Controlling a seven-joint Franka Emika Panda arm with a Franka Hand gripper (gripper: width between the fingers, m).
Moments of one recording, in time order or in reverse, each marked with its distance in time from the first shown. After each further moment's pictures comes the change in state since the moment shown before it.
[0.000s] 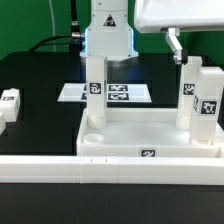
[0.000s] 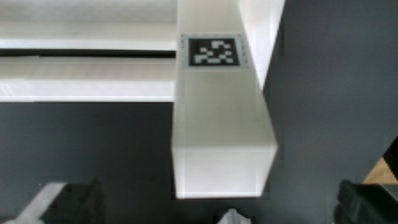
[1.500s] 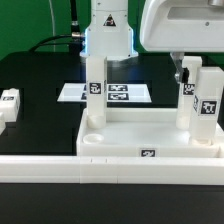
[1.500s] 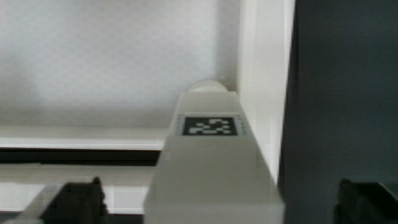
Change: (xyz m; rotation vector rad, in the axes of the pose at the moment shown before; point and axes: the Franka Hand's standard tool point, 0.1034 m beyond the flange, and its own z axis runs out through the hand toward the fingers) arm -0.007 -0.005 0.027 -0.037 -0.492 0.015
